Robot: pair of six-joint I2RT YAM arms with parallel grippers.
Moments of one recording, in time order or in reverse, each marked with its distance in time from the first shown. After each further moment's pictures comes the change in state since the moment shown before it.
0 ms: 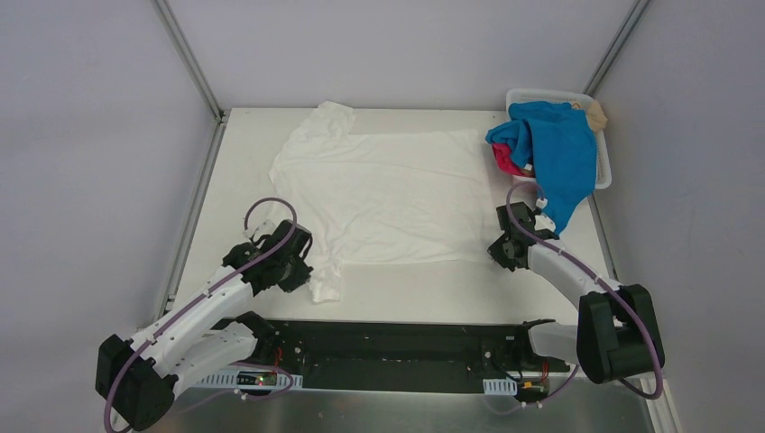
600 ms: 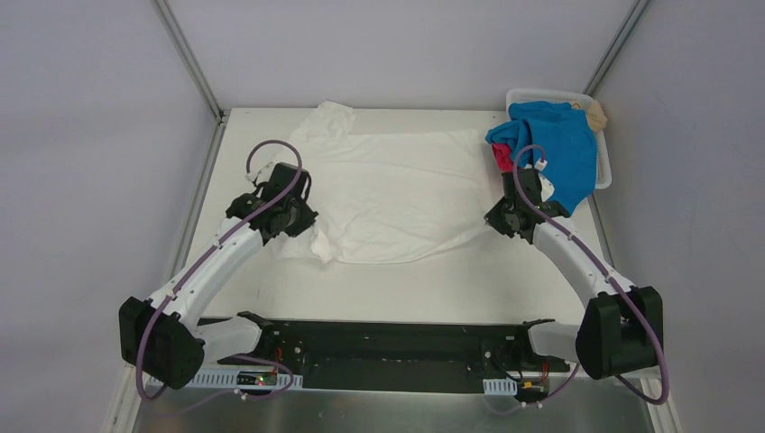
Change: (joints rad) left arm 0.143 0.283 0.369 0.141 -0.009 0.218; right arm 0.000 0.007 0.274 -0.081 -0.097 -0.105
